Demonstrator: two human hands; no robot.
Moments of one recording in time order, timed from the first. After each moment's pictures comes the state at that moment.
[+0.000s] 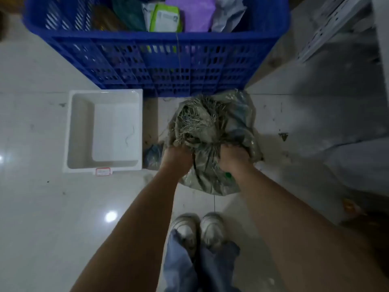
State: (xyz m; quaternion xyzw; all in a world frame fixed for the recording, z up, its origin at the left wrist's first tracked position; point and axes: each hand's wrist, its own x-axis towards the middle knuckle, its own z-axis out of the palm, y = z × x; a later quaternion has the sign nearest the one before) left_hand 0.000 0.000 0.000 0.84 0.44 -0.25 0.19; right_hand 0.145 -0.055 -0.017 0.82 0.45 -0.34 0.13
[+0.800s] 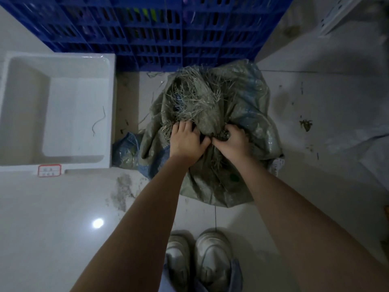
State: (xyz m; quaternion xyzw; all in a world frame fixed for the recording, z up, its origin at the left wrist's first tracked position) left_hand 0.046 -0.001 -0.156 0.86 0.47 -0.08 0.17; right_hand 0.171 -0.056 -0.169 0.86 0.37 -0.30 -0.19
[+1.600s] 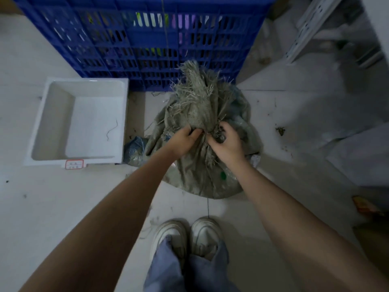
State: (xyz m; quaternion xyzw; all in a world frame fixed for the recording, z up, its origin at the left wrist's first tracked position) left_hand 0.028 -0.024 -0.054 0.65 0.50 0.04 0.58; right_hand 0.148 -0.097 -0.080 0.77 0.37 -0.33 -0.40
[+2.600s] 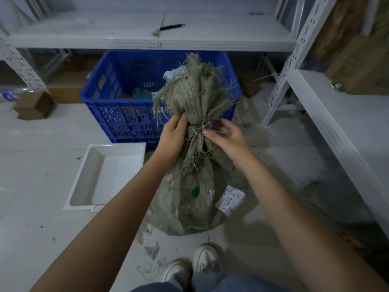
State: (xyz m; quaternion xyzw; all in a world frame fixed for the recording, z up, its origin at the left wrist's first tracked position) left_hand 0.016 -0.034 0.170 0.58 0.40 0.39 0.59; right_hand 0.154 -0.082 0.138 0.62 0.38 -0.40 -0.55
